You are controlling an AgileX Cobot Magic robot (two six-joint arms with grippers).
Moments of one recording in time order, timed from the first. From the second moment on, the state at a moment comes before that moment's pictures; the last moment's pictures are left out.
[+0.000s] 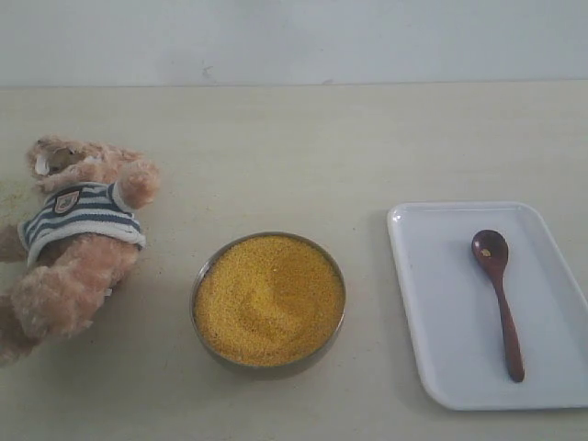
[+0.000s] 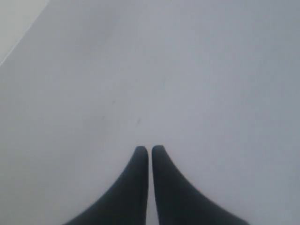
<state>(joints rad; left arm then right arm) 0.13 0.00 -0.01 -0.23 -0.43 -0.44 0.06 0.00 0.00 0.25 0.37 -0.30</state>
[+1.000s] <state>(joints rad) 0.07 1.50 -0.87 -0.40 0.76 0.16 0.06 0.00 0.00 0.25 0.37 -0.30</state>
